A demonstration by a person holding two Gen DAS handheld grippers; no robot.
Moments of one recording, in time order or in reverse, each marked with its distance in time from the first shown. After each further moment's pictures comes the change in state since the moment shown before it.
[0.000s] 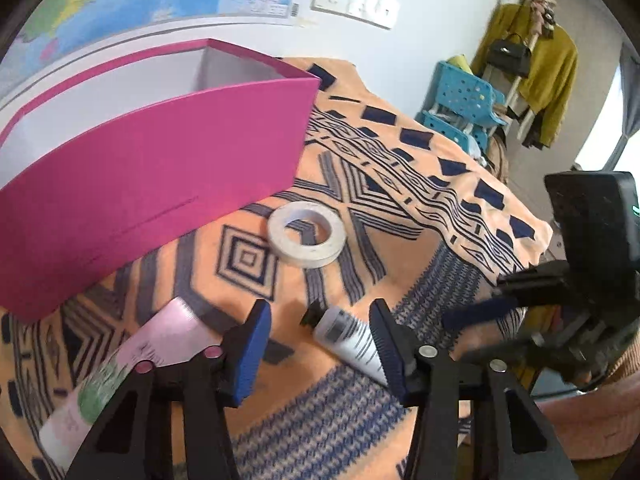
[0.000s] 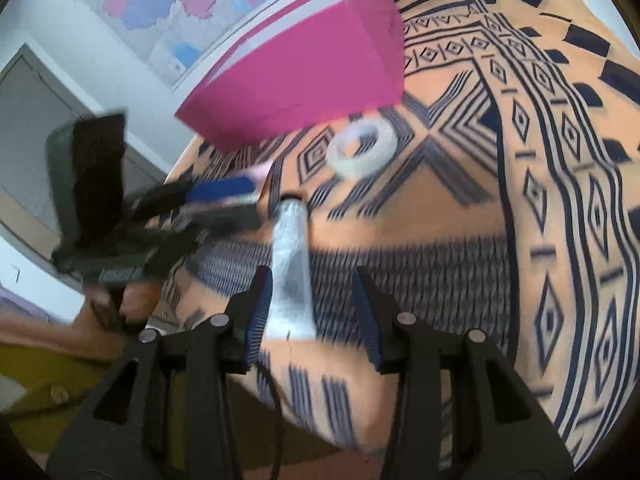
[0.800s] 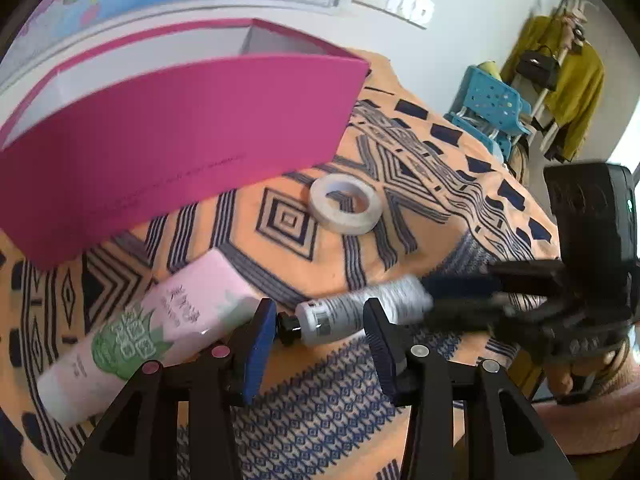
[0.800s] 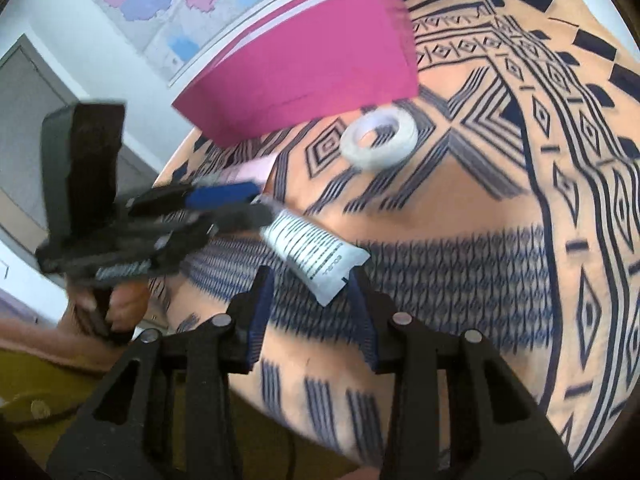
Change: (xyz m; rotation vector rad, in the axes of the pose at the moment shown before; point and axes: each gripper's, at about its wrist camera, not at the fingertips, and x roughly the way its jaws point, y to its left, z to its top) left arm -0.009 0.020 -0.024 -0.126 0.024 0.052; right arm 0.031 0.008 0.017 0.010 -0.060 -0.047
